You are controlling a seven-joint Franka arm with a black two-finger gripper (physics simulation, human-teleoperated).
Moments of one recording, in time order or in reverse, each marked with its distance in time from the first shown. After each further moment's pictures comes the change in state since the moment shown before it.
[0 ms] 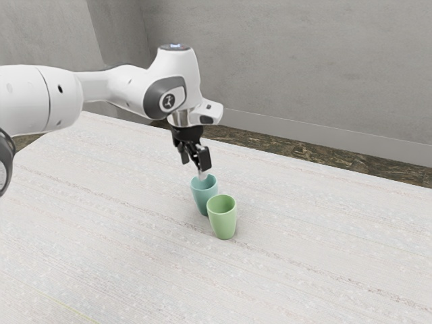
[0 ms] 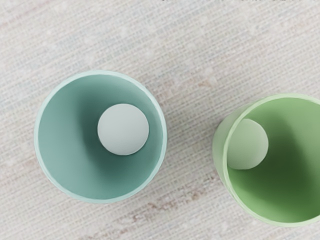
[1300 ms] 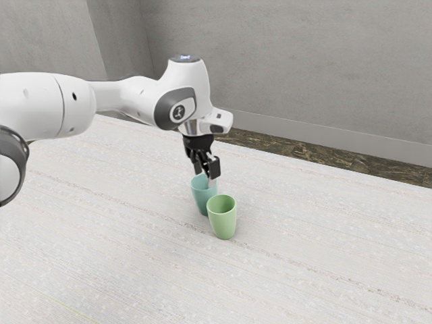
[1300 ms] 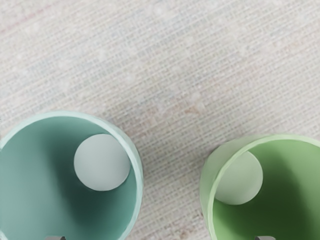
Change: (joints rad) arm -0.010 0.069 -0.020 0.029 0.008 0.056 -0.011
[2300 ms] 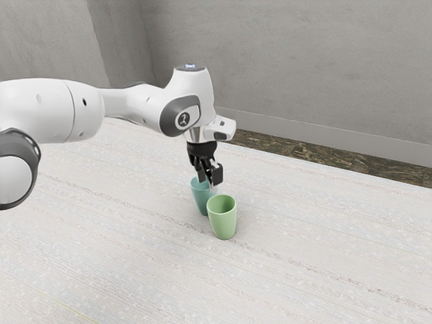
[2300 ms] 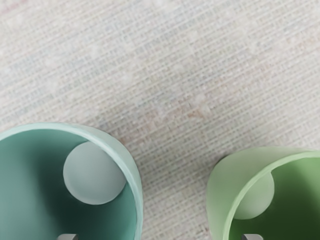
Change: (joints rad) arm -0.003 0.060 0.003 0.028 0.001 0.006 0.001
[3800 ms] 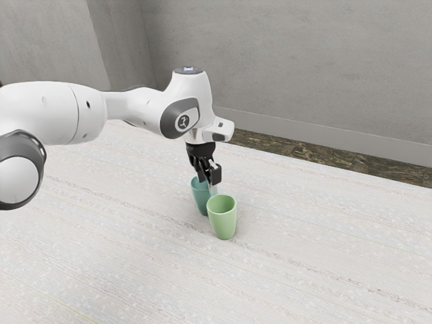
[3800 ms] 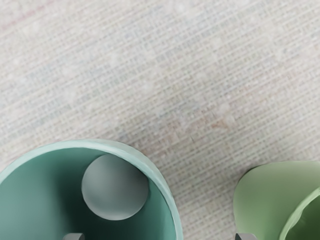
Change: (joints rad) arm 0.003 0.034 0.015 0.024 0.002 0.027 0.023
